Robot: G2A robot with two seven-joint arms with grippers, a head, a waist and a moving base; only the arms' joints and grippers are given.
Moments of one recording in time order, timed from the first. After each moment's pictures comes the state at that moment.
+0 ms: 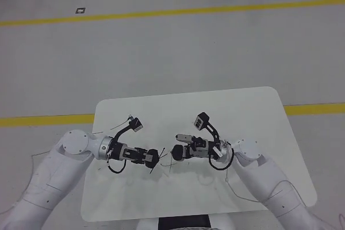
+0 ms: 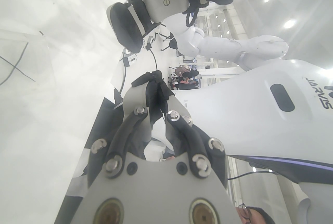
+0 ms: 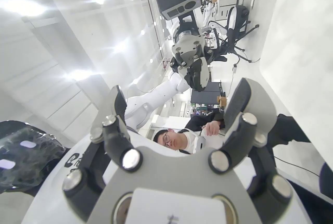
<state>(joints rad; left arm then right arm) 1.19 -0.85 -1.06 -1.55 -0.55 -0.34 -1.39 -1.33 -1.20 1.05 -1.54 0.55 -0.07 1.00</state>
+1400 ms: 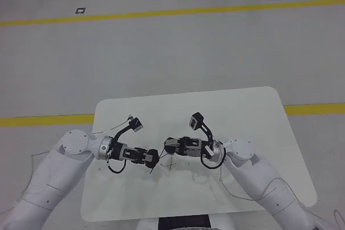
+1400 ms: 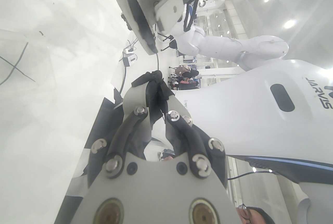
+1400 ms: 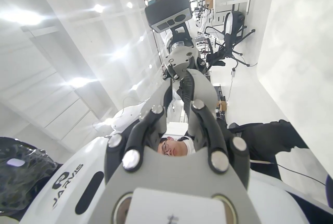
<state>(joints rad) 1.19 -0.85 -1.06 -1.55 -0.55 -0.34 -1.39 -1.29 -1.22 0.98 -1.50 0.56 -0.08 0.94</state>
